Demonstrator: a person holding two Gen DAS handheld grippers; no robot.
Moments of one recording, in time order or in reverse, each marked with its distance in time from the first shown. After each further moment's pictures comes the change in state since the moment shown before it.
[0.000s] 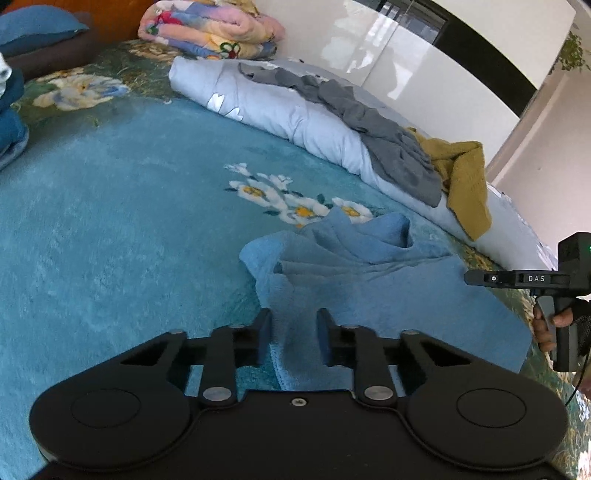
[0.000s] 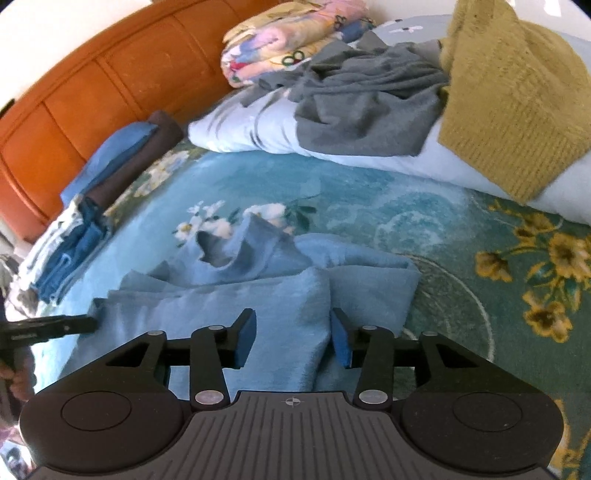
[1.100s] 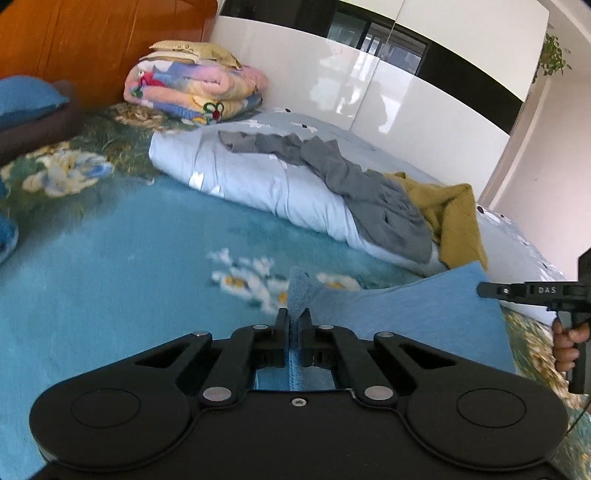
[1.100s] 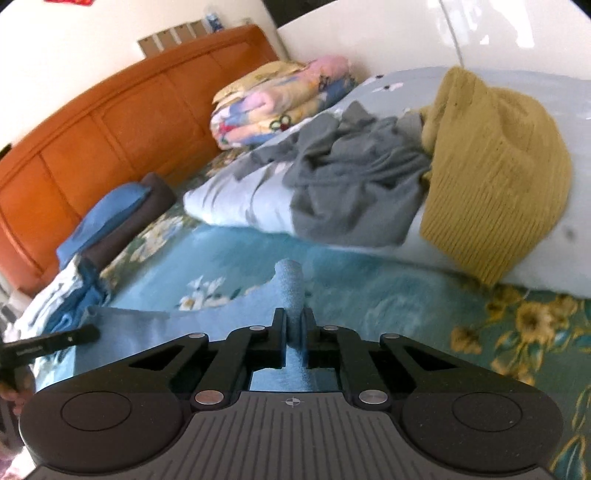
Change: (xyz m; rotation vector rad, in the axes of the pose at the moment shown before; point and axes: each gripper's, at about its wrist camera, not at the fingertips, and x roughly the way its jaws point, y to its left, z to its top) left arm 0.002 -0.028 0.059 0.091 -0.145 0.040; right arm -0.033 0.010 0.036 0.033 -0.191 -0.061
